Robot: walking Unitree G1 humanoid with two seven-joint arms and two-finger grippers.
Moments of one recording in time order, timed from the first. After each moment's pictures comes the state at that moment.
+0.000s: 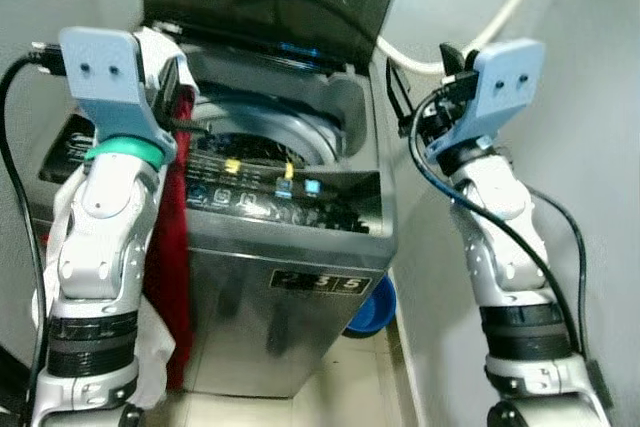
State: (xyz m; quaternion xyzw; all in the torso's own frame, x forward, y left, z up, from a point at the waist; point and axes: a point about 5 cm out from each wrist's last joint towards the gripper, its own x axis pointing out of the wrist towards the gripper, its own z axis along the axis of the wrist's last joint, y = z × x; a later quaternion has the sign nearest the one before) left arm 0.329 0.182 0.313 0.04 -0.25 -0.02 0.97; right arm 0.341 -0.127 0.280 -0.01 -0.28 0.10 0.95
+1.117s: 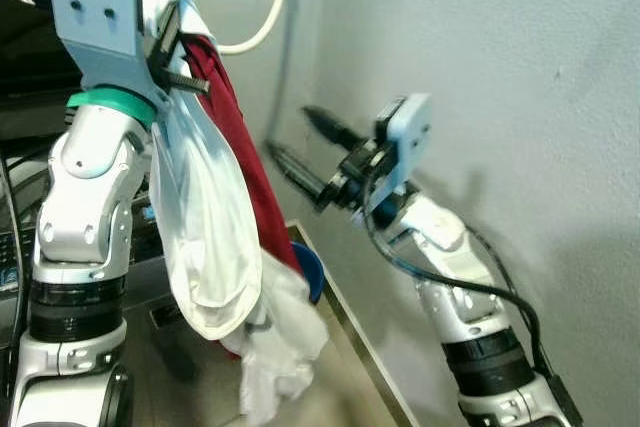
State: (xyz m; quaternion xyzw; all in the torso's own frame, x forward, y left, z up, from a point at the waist) left arm 0.316 0.192 0.355 0.09 -0.32 0.01 0.94; right arm 0.312 -0.047 0.261 0.01 -0.25 0.46 0.85
